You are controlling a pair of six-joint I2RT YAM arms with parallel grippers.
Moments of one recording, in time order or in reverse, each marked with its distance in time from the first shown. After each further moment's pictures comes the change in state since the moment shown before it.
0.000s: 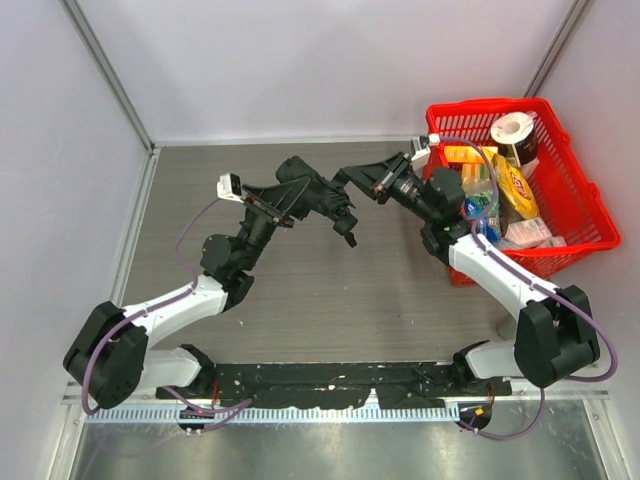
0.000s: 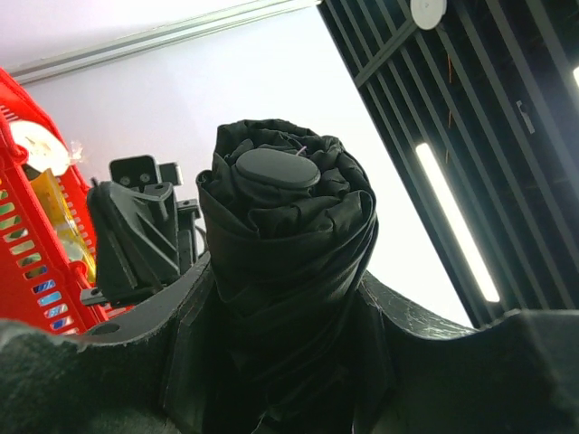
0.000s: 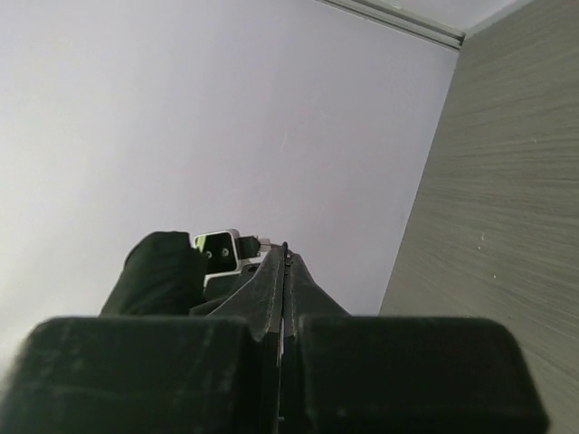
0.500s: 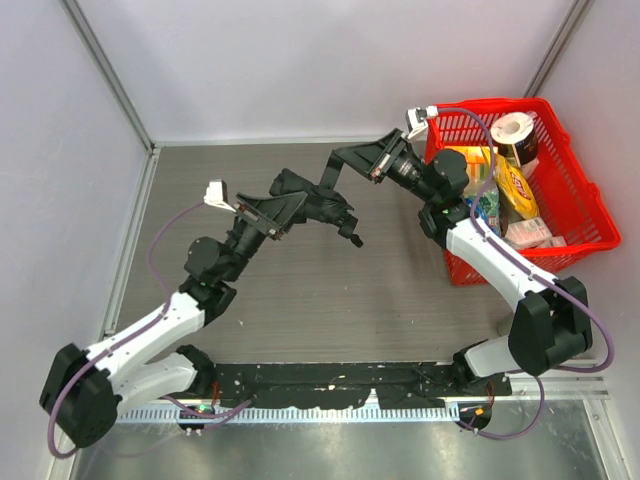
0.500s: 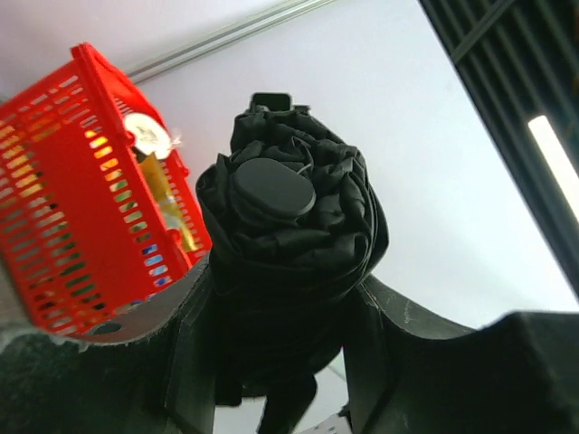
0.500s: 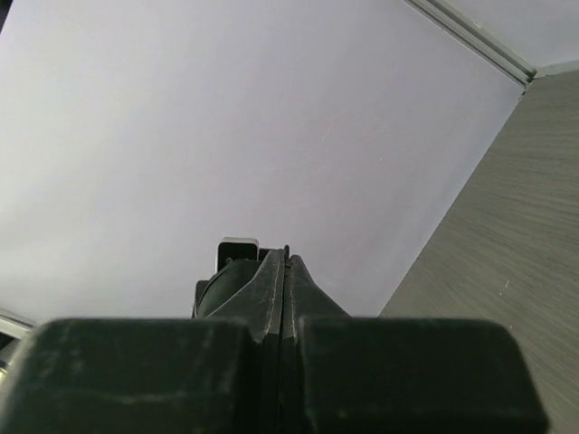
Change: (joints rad) left arm 0.004 -0.199 -0.025 -0.342 0.021 0.168; right arm 0.000 0.069 0.148 0.055 -0.110 -0.085
